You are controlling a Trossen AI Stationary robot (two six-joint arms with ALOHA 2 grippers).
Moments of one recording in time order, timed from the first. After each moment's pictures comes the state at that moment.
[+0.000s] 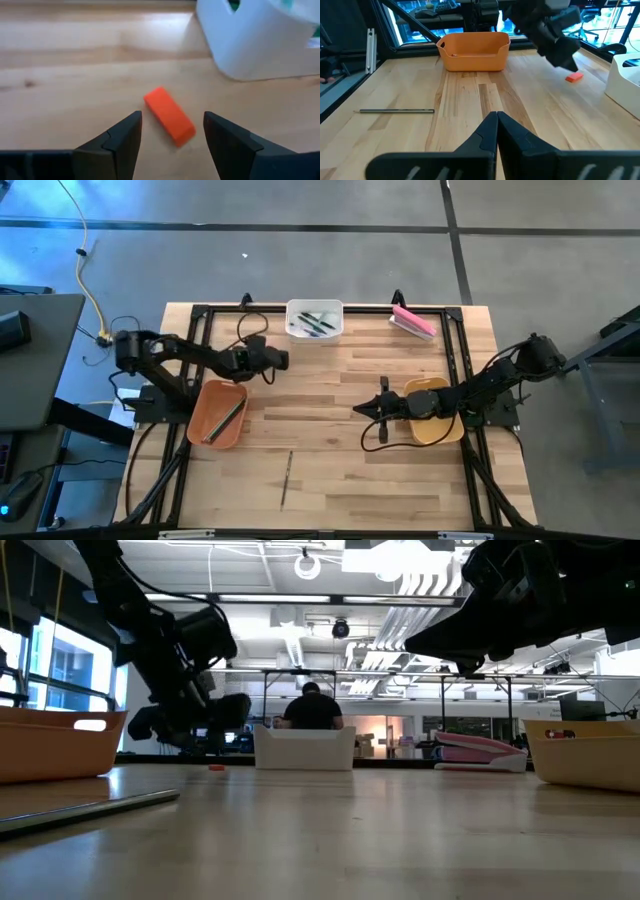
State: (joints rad) left arm 0.42 1.55 0.54 0.02 -0.66 -0.95; right arm 0.28 1.40 0.35 0.85 0.33 0.11
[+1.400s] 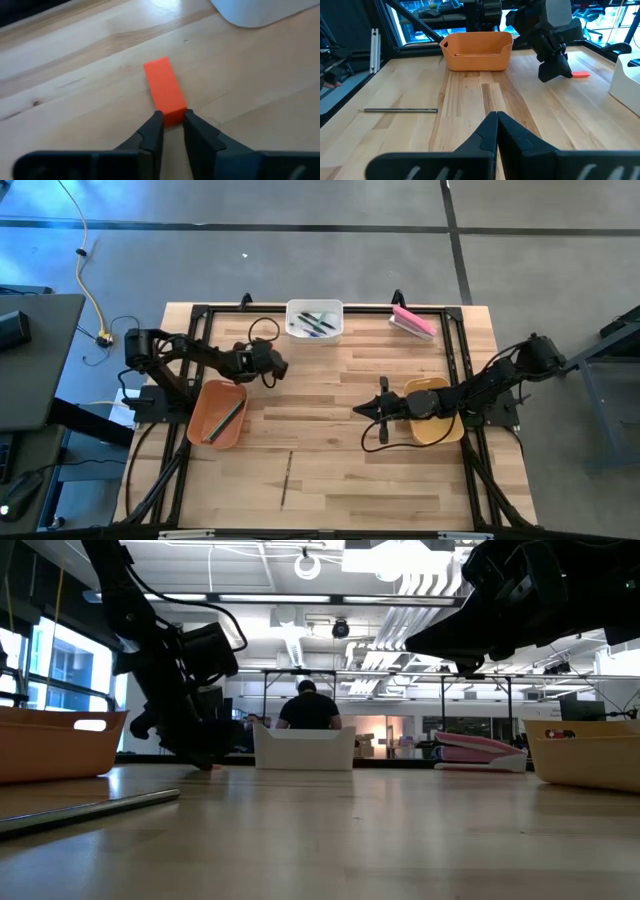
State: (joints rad) left arm 0.42 1.66 0.54 -0.03 -0.64 -0.70; right arm 0.28 1.40 0.35 0.85 0.31 0.11
